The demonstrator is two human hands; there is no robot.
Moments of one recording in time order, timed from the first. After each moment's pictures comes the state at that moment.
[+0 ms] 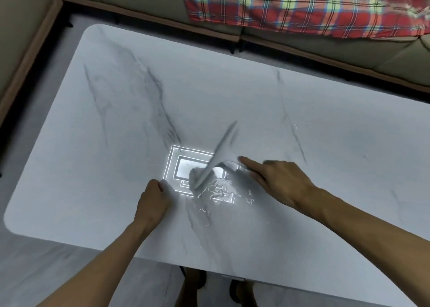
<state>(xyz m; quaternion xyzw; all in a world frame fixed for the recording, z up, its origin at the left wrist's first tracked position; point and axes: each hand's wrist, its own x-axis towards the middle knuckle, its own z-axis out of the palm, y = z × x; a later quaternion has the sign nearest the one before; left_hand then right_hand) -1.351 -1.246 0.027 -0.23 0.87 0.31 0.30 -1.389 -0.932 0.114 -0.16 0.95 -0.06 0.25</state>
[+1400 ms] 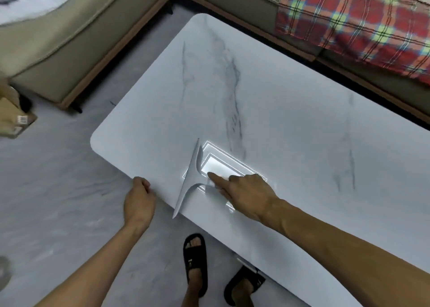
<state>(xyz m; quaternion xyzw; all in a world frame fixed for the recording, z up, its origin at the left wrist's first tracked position) -1.210 -1.344 0.056 -0.44 0.83 0.33 0.08 -1.328 -1.095 0.114 -0.43 0.86 -0.04 0.25</state>
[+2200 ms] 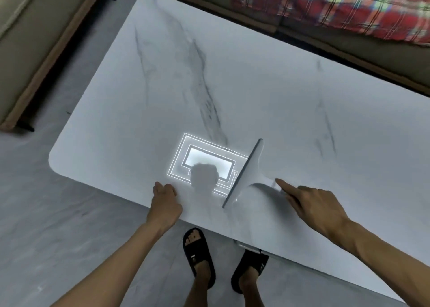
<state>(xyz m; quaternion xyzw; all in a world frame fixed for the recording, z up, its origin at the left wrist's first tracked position) -1.235 -1.305 0.006 -0.23 0.85 0.29 0.36 -1.268 -0.943 0.088 -0.14 0.95 0.00 0.26</state>
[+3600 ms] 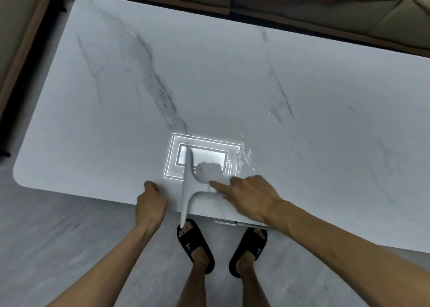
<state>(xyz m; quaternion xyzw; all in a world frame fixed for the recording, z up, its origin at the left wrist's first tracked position) -1.206 -1.227 0.038 -0.28 0.88 0.29 0.26 -1.218 -0.970 0.104 -0.28 0.92 -0.05 0.29</state>
